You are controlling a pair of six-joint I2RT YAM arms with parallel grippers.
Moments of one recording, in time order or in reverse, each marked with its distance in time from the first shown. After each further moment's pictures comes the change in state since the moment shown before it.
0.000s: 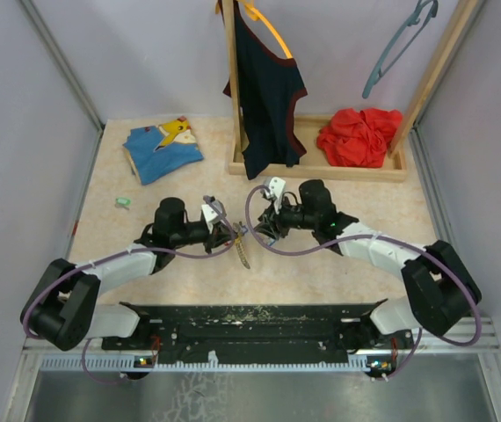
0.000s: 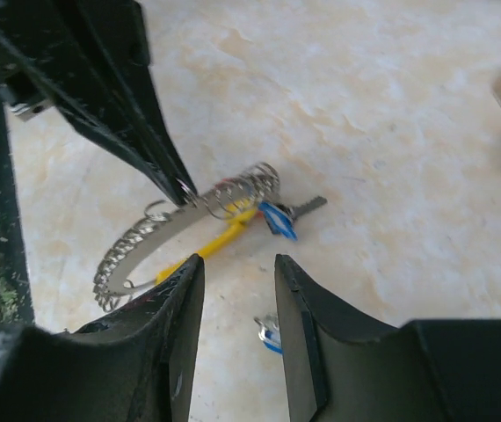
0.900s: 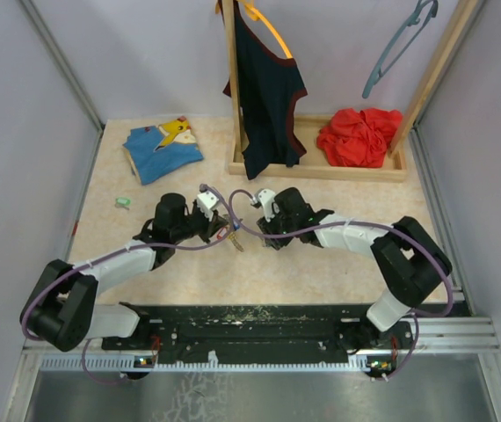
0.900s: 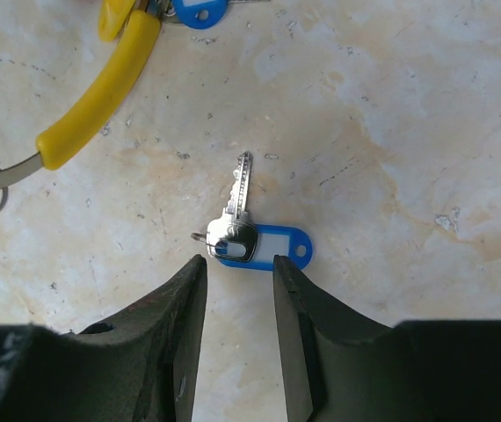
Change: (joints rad) left arm 0.006 -0.005 0.055 -0.113 -0.330 -0.047; right arm 0.084 0.177 0.115 -0.360 0.459 0.098
